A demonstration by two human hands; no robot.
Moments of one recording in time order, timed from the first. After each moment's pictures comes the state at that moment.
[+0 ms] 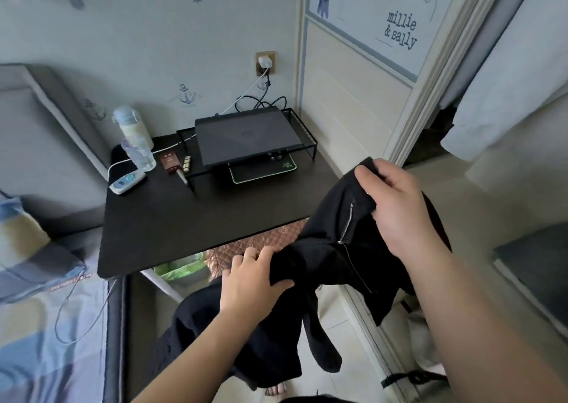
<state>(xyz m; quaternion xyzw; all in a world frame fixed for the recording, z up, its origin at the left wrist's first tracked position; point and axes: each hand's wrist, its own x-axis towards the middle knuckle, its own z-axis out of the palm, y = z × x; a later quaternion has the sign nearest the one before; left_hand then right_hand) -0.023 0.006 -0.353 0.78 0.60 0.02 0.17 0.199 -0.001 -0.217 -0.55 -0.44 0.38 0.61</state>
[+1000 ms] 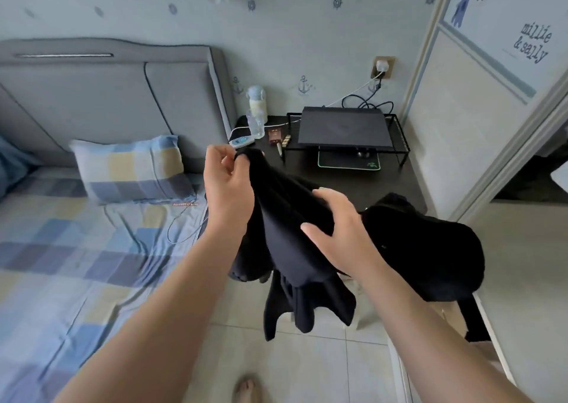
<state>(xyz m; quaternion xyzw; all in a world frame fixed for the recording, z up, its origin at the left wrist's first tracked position) -0.066 -0.065 -0.218 0.36 0.58 0.69 0.24 0.125 -0.061 -0.282 -0.49 -0.77 0.27 0.32</state>
